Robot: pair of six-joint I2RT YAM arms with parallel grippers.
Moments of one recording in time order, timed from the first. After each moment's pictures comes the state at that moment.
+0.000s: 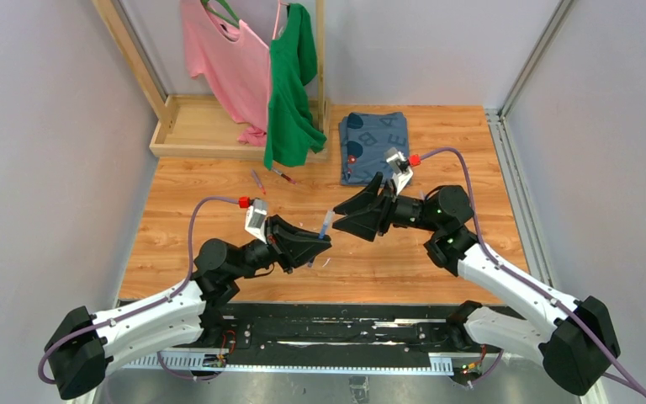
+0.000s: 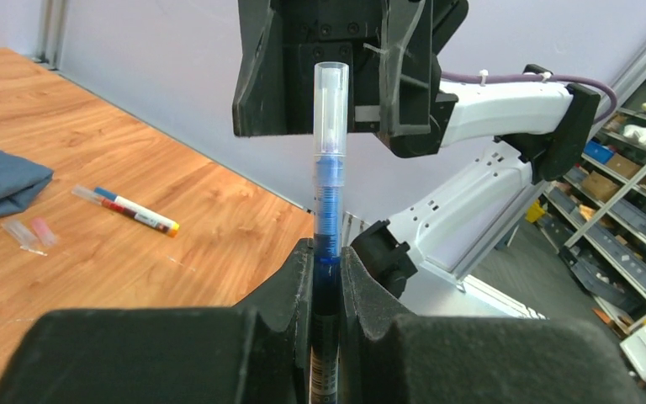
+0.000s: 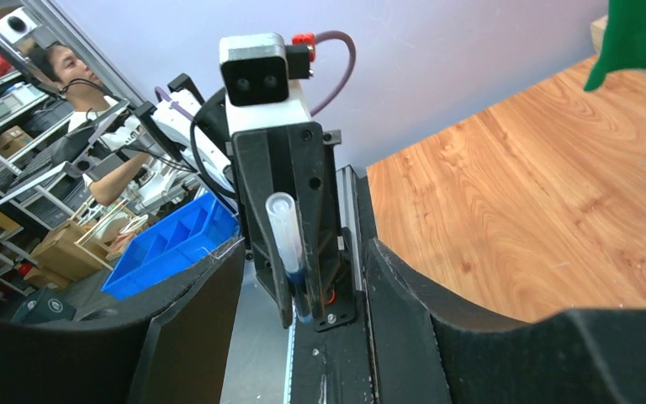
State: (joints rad) left arm -0.88 0.77 0.28 0.86 0.31 -0.61; right arm 0.65 1.02 0.65 0.65 -0.78 0.74
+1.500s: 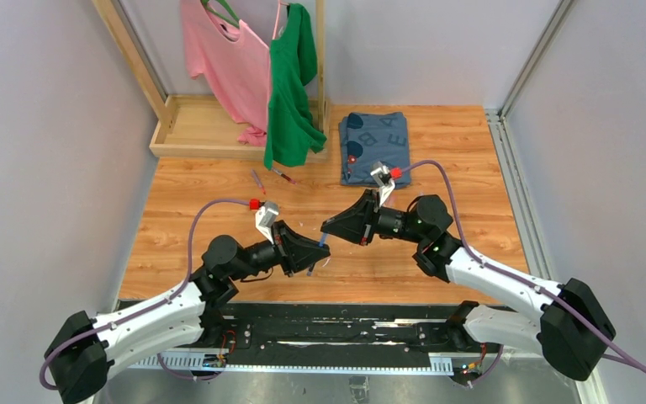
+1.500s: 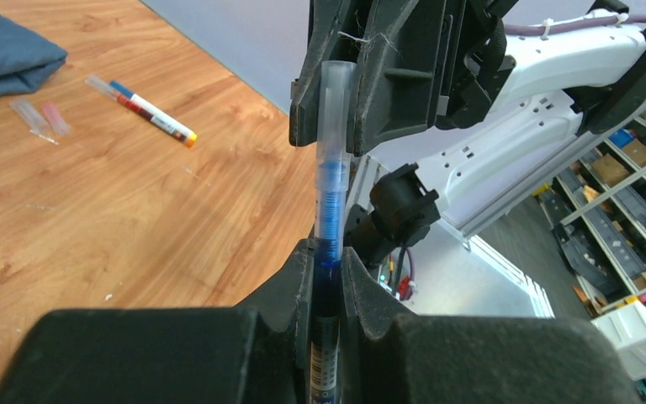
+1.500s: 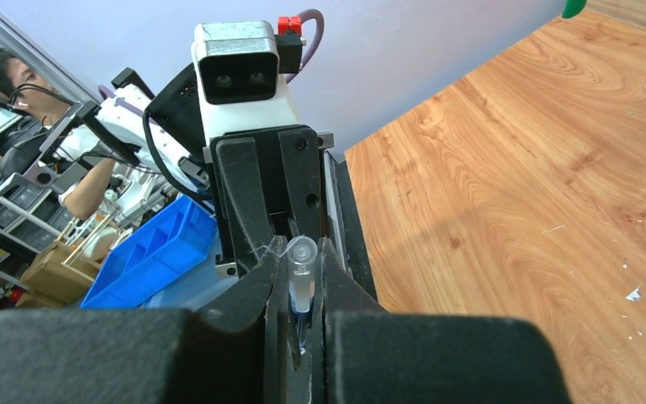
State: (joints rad) left arm -0.85 0.75 0.26 0.68 0.33 -0.65; right arm 0.77 1.09 0.57 0.69 -0.65 0.70
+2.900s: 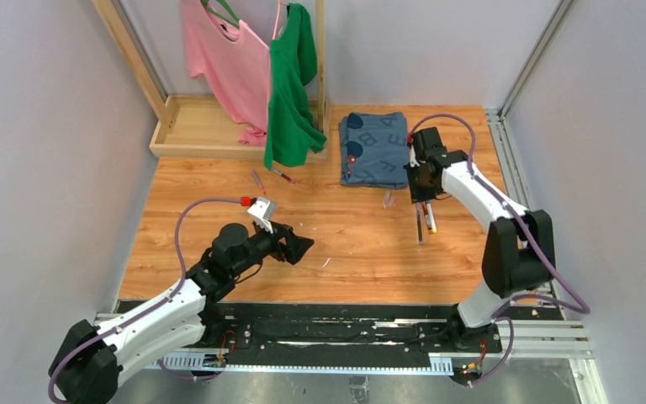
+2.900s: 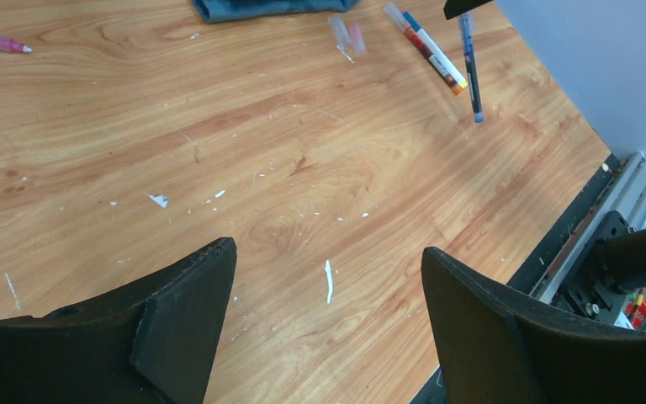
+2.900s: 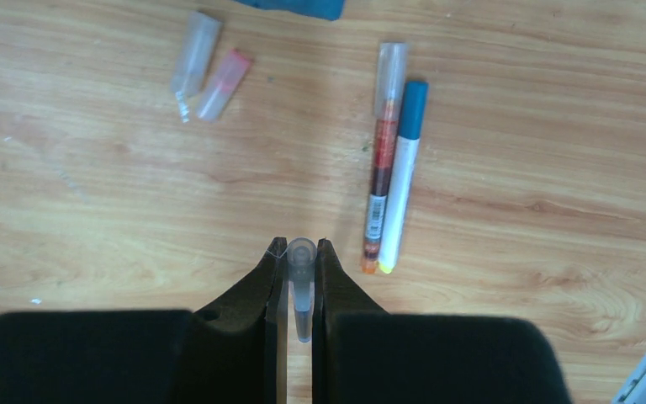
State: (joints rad) left arm -0.68 0.76 0.26 0.30 0.09 -0.41; right arm 0.29 1.57 1.21 -0.72 0.10 0.10
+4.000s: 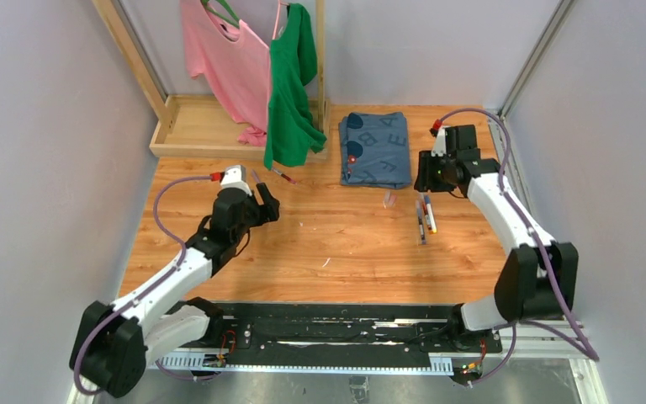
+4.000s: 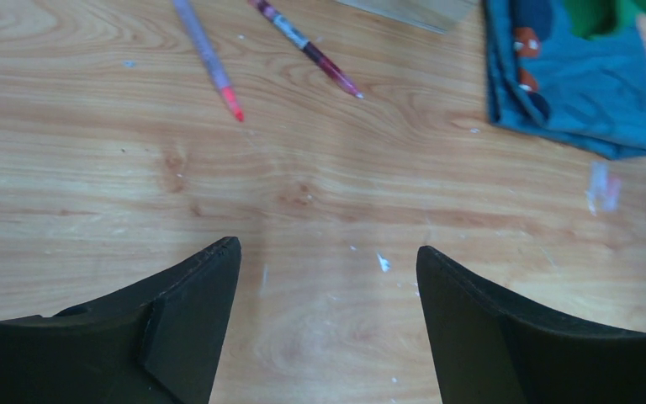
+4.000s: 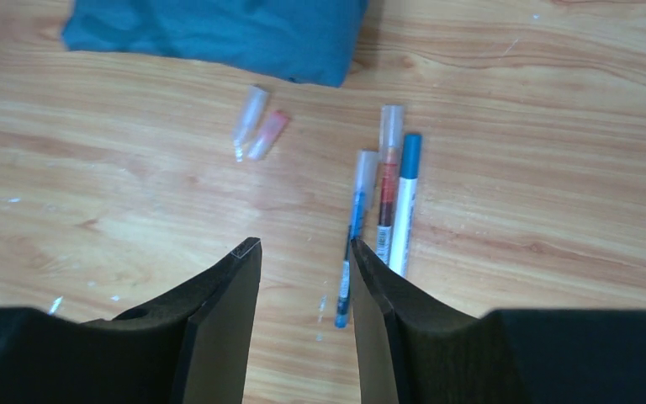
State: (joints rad) left arm -0.44 0.94 0.48 0.05 -0.23 -0.50; right arm 0.13 1.50 1.19 -0.62 -0.12 0.07
